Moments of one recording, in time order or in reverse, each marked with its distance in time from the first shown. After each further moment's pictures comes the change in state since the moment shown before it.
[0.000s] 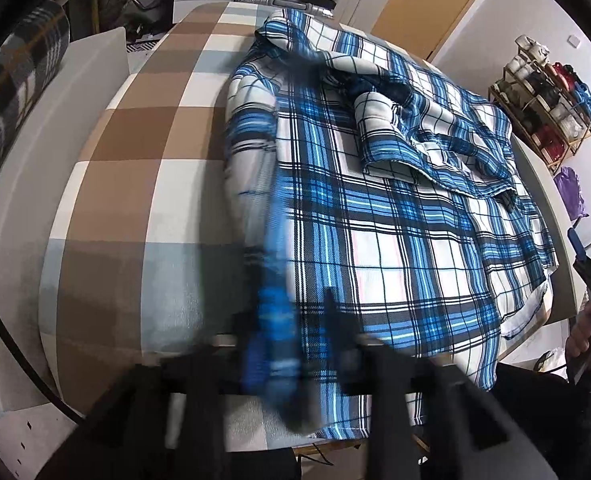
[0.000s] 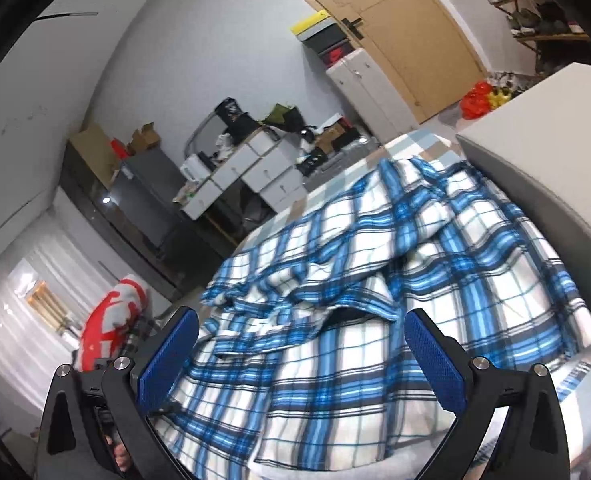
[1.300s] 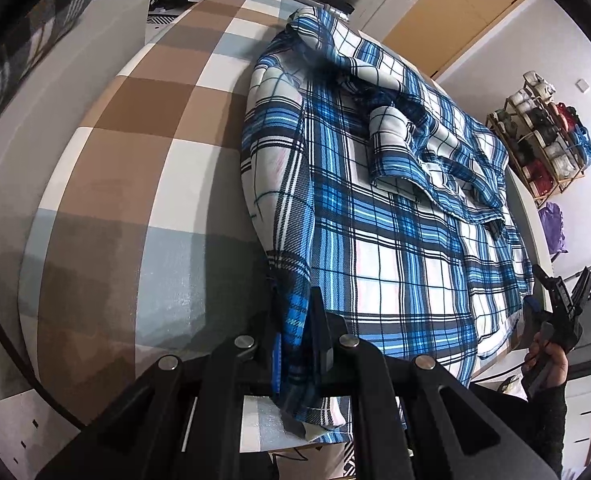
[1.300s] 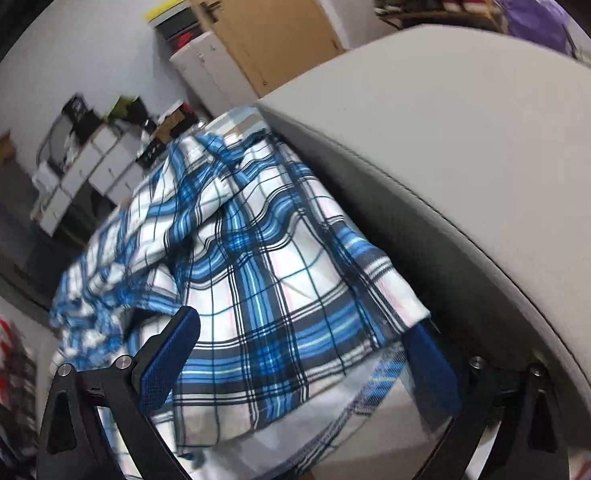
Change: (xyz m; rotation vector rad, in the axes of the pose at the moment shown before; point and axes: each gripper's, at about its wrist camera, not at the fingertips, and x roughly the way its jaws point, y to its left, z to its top) left arm 0.001 0.025 0.000 -0.115 -0.020 -0.105; right arm 0.003 -0.085 -0.007 0.121 0.089 -0.548
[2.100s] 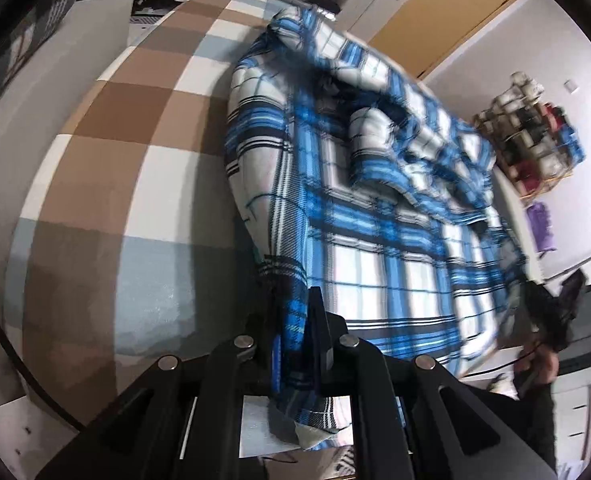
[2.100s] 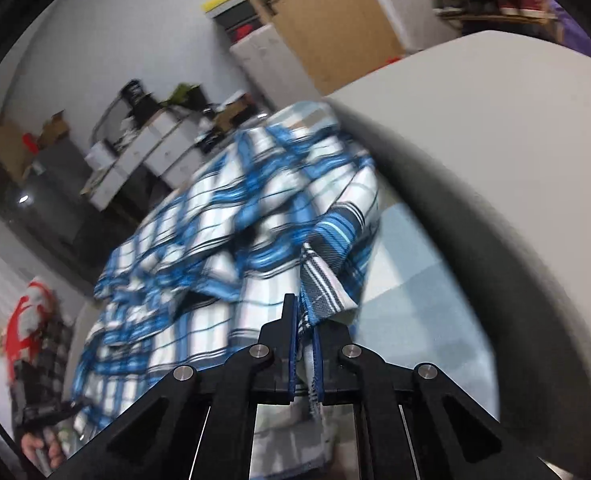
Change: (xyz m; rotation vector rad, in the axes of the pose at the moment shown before) left arm 0.001 -0.002 0.005 0.005 -0.003 -0.101; right arm -0.007 0.012 -0.001 -0.083 0.009 0.259
